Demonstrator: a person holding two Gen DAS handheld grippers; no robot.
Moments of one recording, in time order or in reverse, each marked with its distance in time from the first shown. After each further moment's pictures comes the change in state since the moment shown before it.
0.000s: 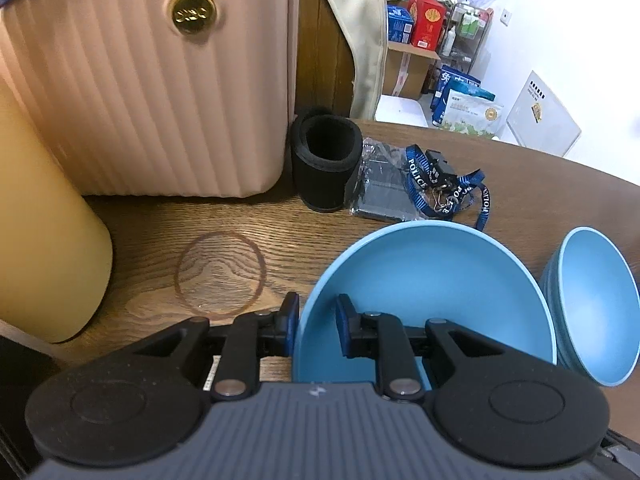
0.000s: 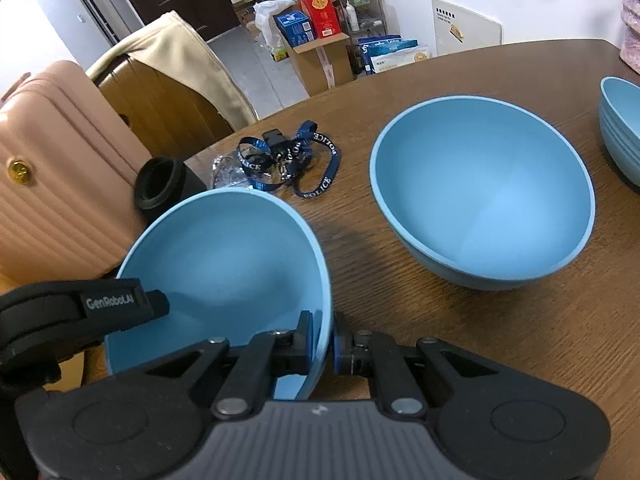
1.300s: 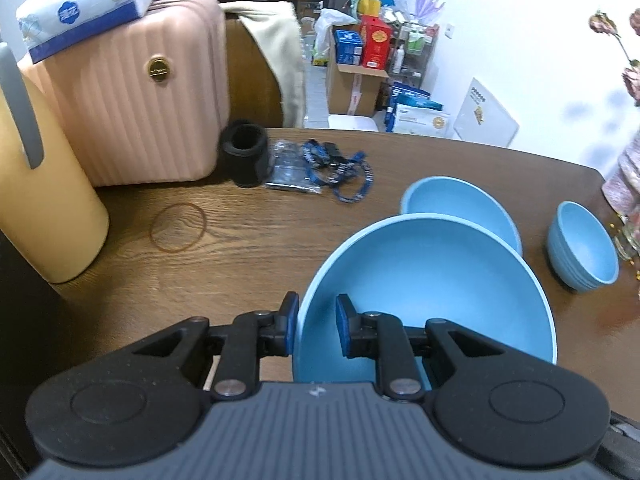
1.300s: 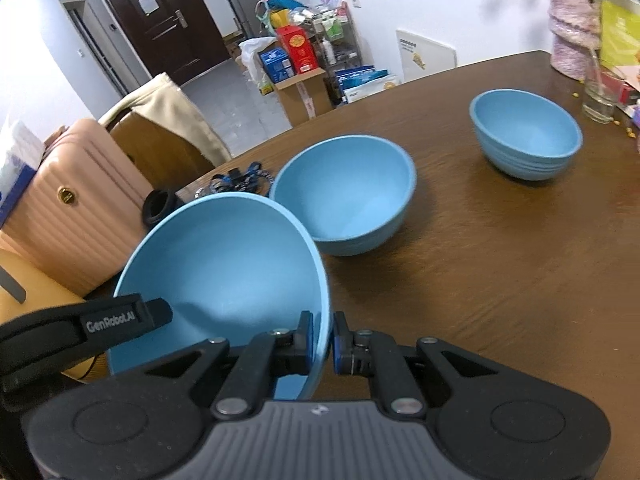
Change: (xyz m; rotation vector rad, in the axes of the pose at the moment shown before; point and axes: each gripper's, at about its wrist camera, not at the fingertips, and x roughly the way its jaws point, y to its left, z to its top) left arm -0.121 -0.072 -0.079 0.072 -0.084 -0.078; right arm -0.133 -0.081 -0.046 0.044 -0.097 -0.008
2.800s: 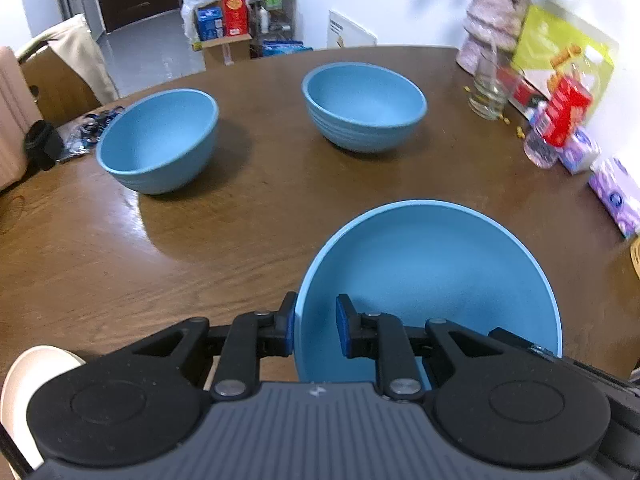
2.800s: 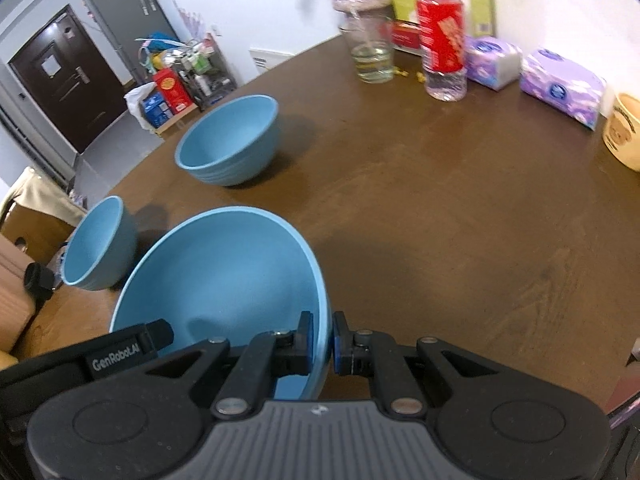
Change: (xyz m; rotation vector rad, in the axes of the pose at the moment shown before) left arm -0.010 -0.259 -0.130 0.290 0.090 -0.139; right arm -0.075 -0.274 -0.038 0.246 -0.043 -0.170
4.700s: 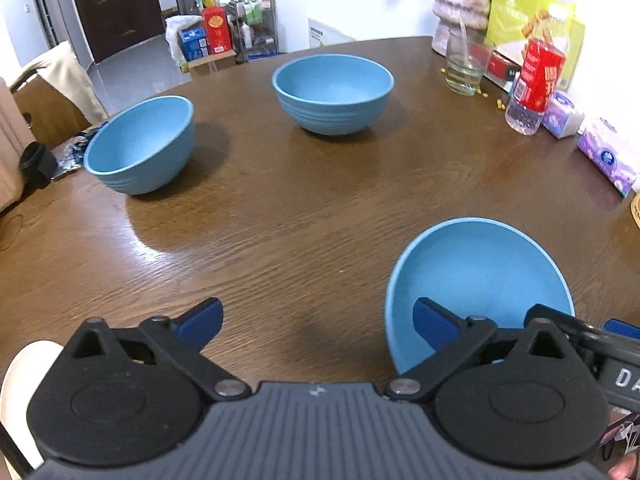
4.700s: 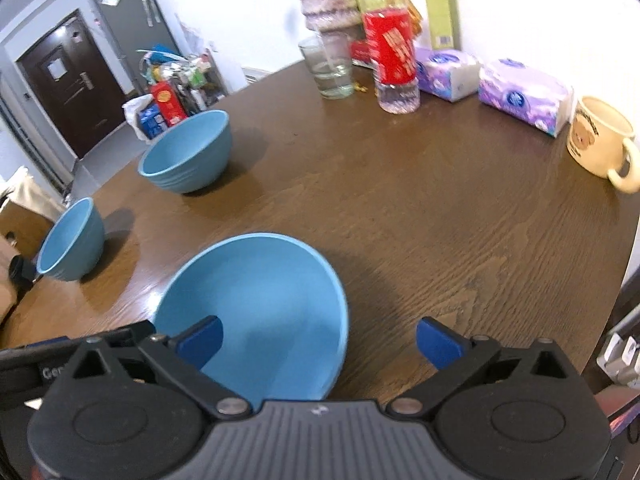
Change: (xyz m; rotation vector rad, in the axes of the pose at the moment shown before) left arm -0.005 -0.021 -0.034 0.088 -0.052 0.030; right arm -0.014 -0.067 -0.014 -0.056 -0.079 -0.001
